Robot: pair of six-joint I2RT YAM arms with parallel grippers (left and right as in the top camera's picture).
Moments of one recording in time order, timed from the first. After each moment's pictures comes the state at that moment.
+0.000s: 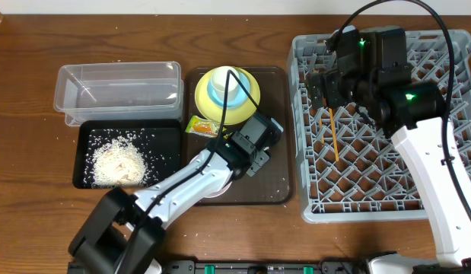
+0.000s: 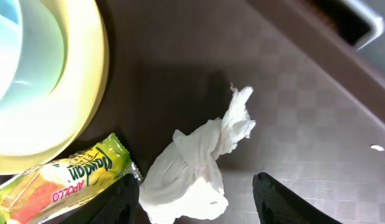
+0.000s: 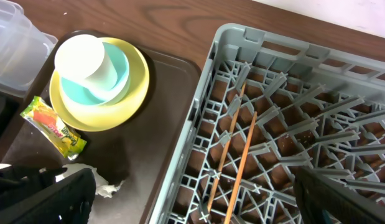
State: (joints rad) left arm -0.74 1.66 1.00 -0.43 -0.14 0.09; right arm 0.24 1.49 1.49 -0.84 -0.11 -0.06
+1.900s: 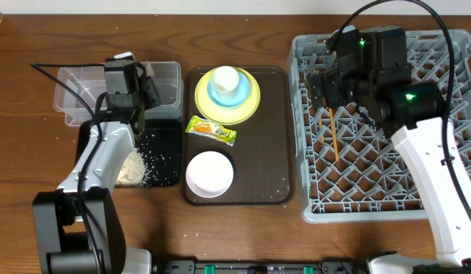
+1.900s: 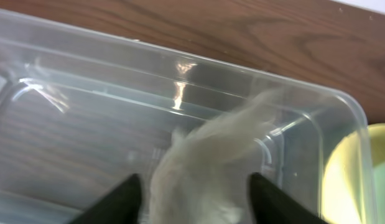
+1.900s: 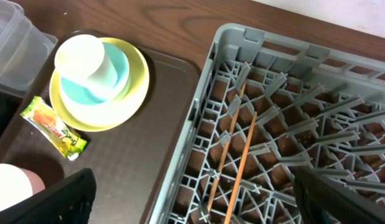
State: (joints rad) left arm 0.05 1.63 1.00 -0.13 -0.08 -0.23; right arm 0.24 1.49 1.49 -0.84 -0.11 -0.06
